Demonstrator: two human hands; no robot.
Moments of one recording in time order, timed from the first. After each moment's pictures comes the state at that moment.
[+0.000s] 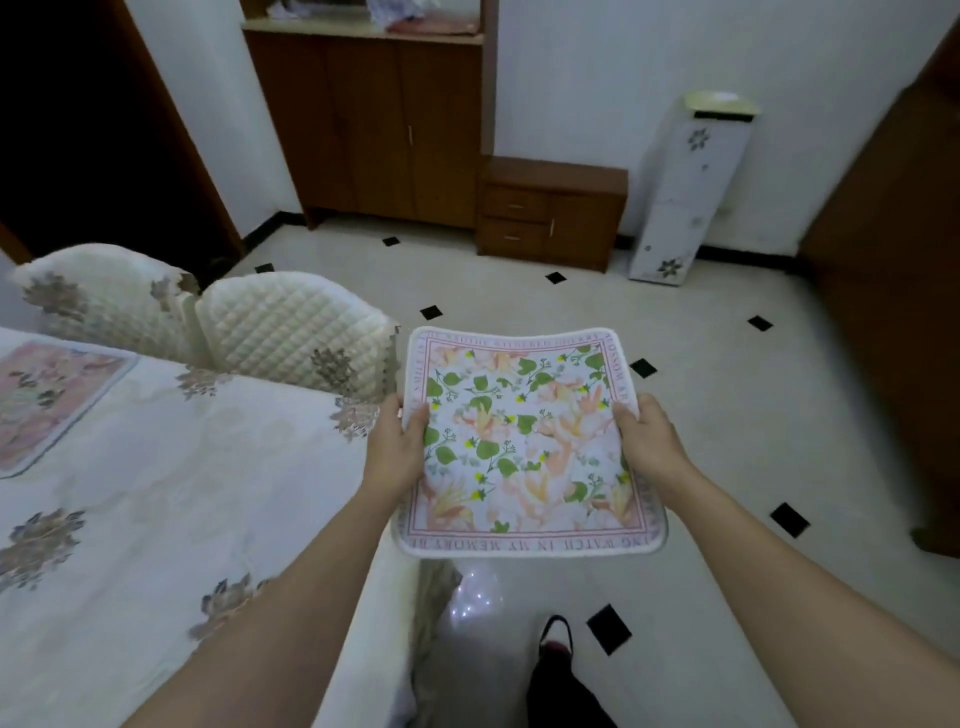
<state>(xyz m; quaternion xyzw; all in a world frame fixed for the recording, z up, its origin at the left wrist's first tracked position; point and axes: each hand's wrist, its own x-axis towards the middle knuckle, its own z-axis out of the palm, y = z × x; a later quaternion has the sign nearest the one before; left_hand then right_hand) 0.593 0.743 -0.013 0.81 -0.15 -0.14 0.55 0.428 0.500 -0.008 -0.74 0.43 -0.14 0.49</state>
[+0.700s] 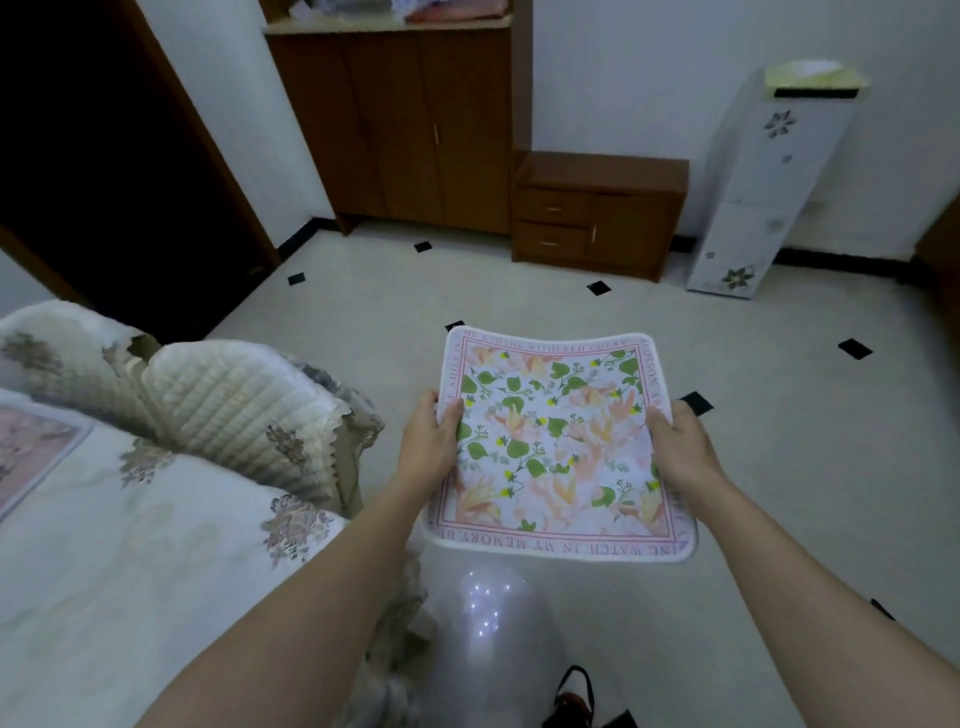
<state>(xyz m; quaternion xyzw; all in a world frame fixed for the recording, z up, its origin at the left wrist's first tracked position) 0.729 0.492 -0.029 0.84 -0.10 -0.16 0.51 0.573 0.251 -0.037 -0.75 0.42 -0.12 0.51</state>
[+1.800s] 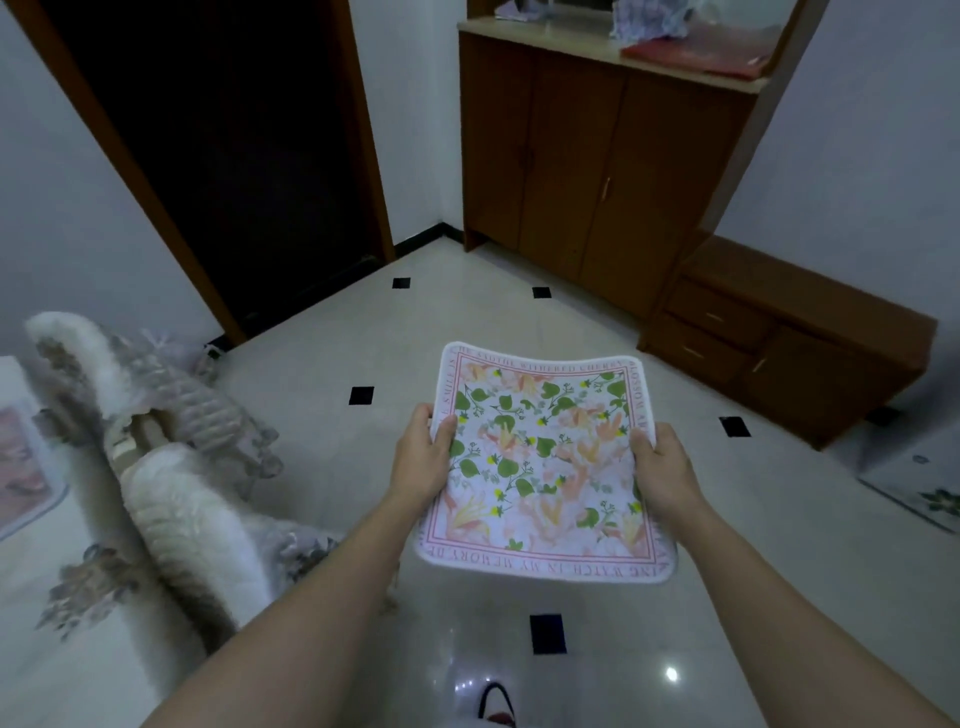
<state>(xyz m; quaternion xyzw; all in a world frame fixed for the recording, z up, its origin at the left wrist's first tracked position) 1.155 0.439 -0.052 0.82 0.07 -0.06 0.56 1.101 0.165 -0.031 -0.83 0.27 0.00 0.49</state>
